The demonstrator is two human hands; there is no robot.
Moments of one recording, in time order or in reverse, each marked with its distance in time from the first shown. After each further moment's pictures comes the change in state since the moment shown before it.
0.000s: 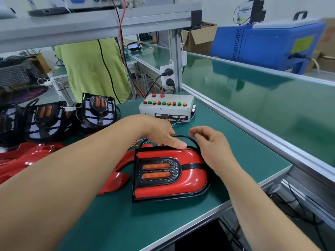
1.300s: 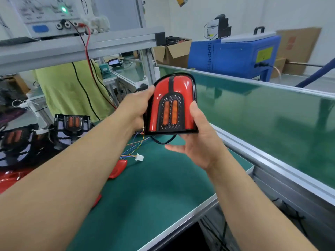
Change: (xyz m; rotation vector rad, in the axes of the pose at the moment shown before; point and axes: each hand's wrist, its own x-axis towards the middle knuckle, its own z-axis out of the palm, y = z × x) left_hand 0.008 0.064 -0.049 -1.439 0.739 0.125; right_hand -0.002 -0.053 -0.061 0.808 -0.323 0.111
